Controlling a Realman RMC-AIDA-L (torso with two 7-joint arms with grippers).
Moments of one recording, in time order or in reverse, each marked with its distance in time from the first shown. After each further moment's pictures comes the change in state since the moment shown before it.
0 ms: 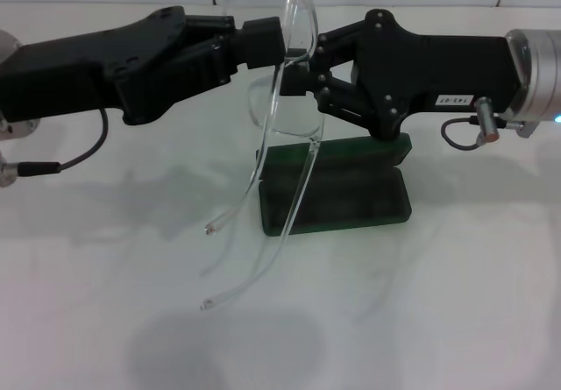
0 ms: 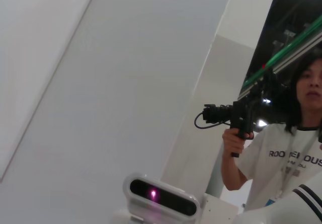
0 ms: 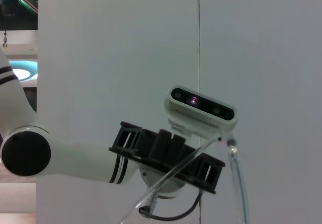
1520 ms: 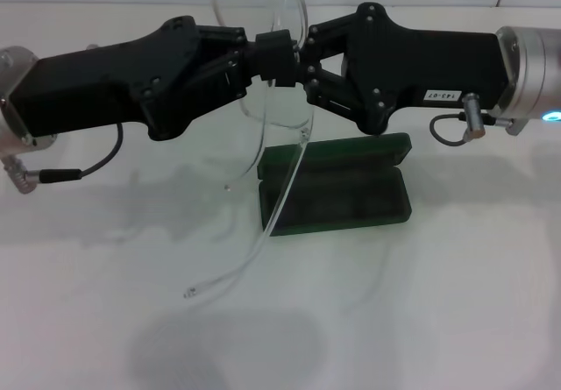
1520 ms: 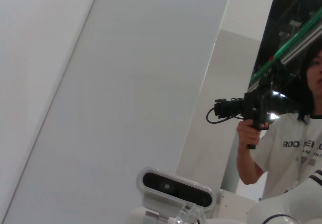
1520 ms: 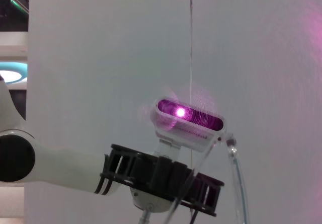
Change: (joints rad) left arm 0.007 -0.023 -0.006 -0.025 0.036 -0.026 0.118; right arm -0.006 0.000 -0.064 -0.001 0.074 0.045 -0.025
